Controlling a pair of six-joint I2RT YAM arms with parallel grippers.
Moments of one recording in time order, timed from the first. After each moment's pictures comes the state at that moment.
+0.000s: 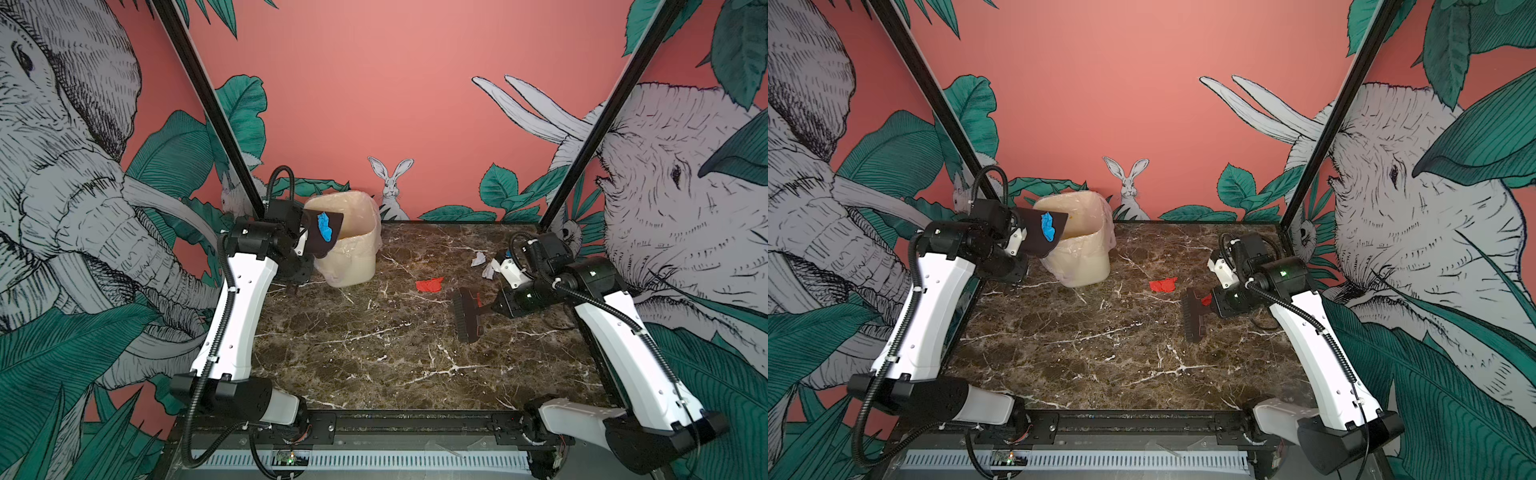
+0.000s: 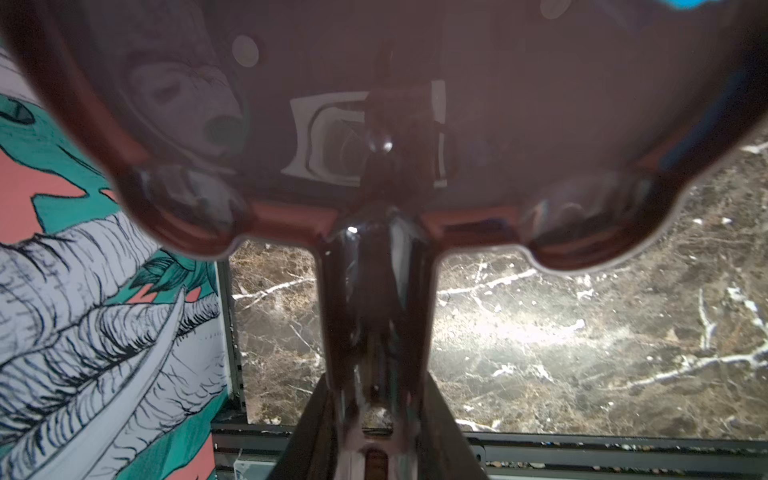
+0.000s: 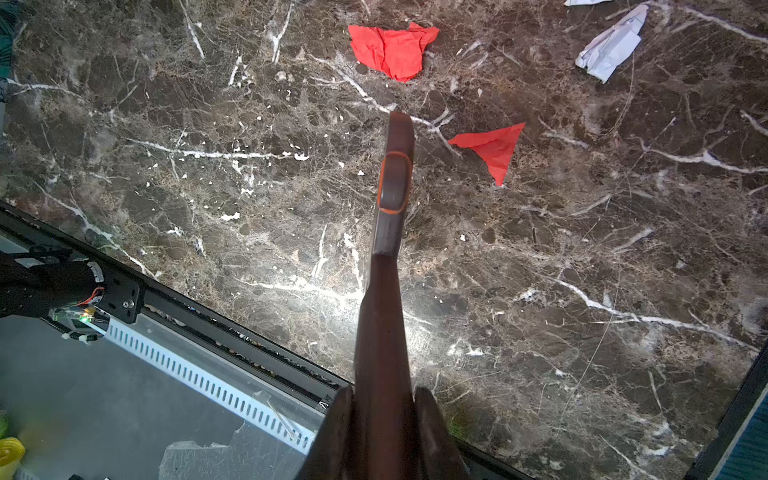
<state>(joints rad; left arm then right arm) -0.15 1.48 1.84 -1.55 -0.14 0.01 0.34 1.22 1.52 -1.47 -0.21 0.03</state>
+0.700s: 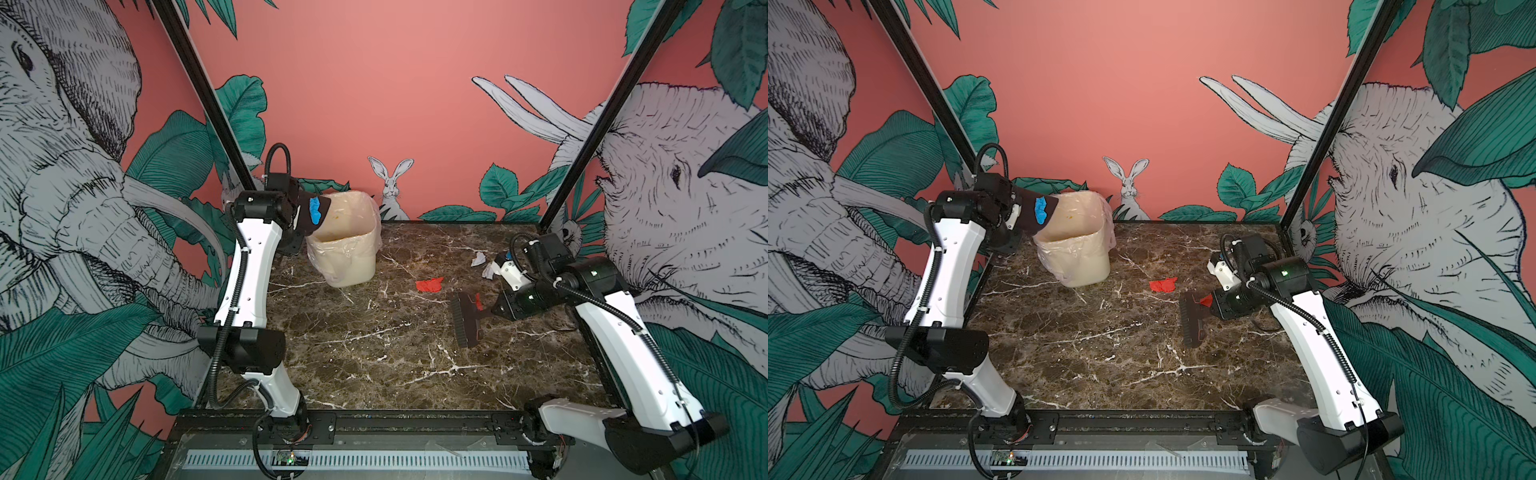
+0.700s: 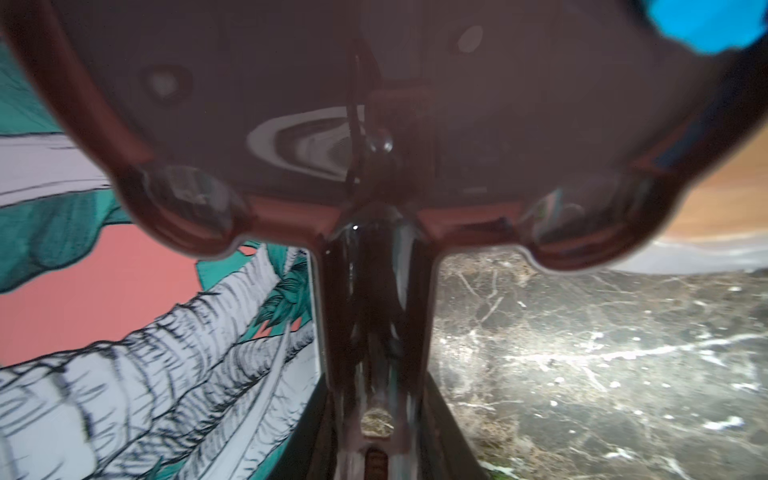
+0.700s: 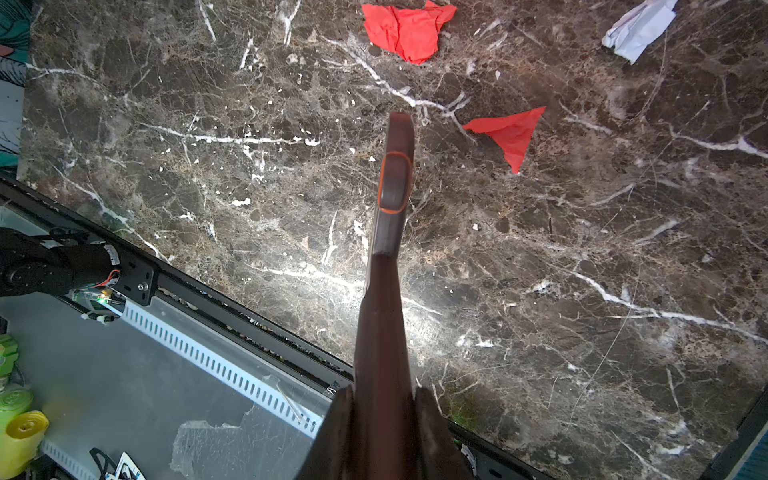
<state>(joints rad) -0.12 1.74 2.14 -1.57 -0.38 0.18 0.33 1.22 1.52 -1.51 -0.26 0.01</state>
